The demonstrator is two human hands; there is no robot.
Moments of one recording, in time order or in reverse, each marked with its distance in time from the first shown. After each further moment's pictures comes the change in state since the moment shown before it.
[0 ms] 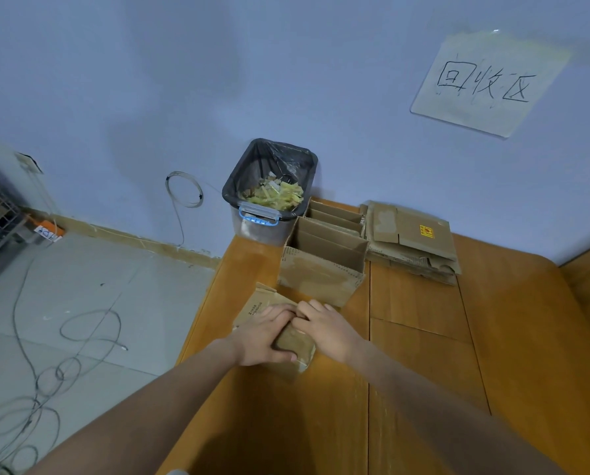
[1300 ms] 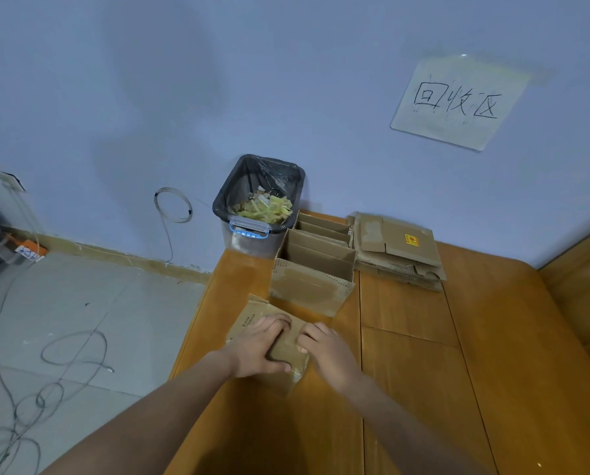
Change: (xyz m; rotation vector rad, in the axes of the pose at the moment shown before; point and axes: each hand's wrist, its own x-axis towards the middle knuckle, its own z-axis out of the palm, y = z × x) left_hand 0.001 -0.002 0.001 0.023 0.031 0.012; right_hand -0.028 -0.021 0.011 0.084 0.239 0.202
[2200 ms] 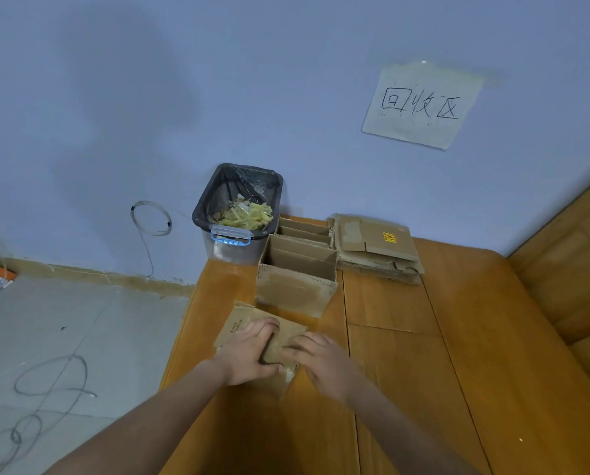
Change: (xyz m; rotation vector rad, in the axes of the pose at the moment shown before) left_hand 0.003 0.003 0.002 0.089 0.004 -0.007; right_hand -0.027 -0.003 -0.018 -0.067 -0.079 -0.106
